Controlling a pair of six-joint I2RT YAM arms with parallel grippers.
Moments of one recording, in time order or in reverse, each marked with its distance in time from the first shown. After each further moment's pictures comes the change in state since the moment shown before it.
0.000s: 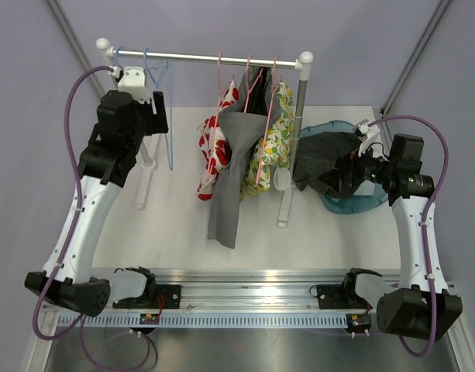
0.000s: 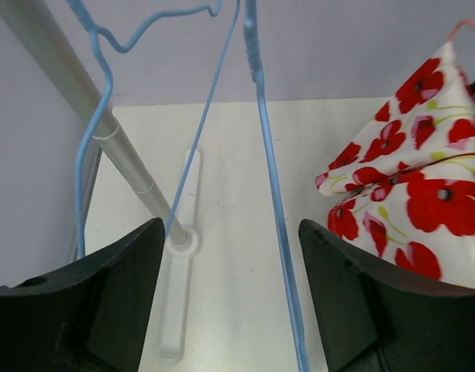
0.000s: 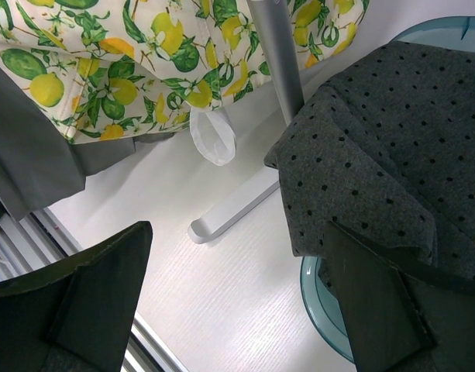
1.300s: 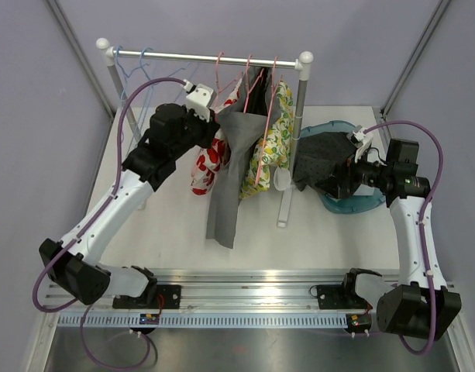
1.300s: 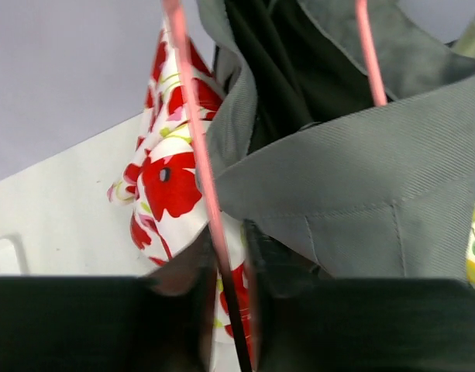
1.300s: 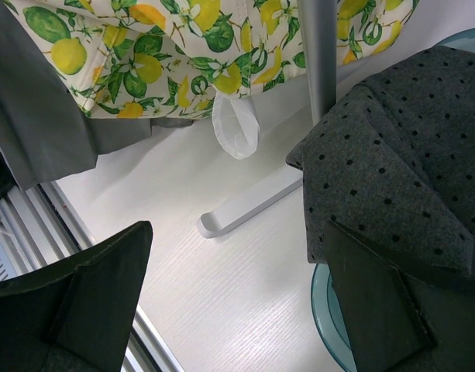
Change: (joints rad) left arm -0.259 0.061 -0.156 0.264 0.331 0.026; right arm 0.000 0.004 -0.053 0.000 -0.093 -0.097
